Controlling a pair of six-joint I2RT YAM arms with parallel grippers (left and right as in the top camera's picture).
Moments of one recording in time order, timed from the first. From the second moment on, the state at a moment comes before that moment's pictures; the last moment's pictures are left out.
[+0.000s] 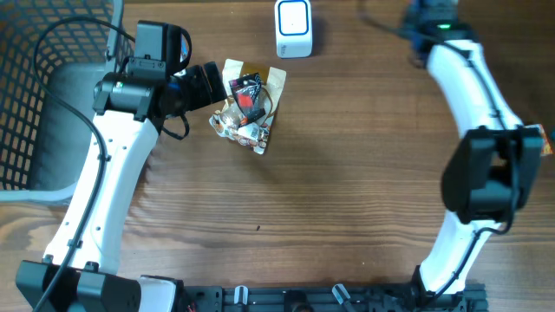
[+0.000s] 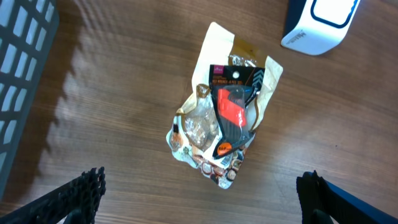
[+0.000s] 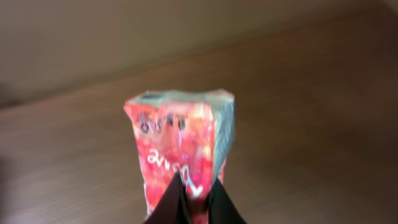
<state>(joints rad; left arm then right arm) -0.17 1.54 1.48 -0.96 0.01 -0.46 -0.01 2.09 1.78 -0.54 0.36 0.27</state>
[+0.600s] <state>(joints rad) -0.17 1.54 1.48 -0.96 0.01 -0.46 -0.49 2.09 1.64 -0.58 0.36 0.36</state>
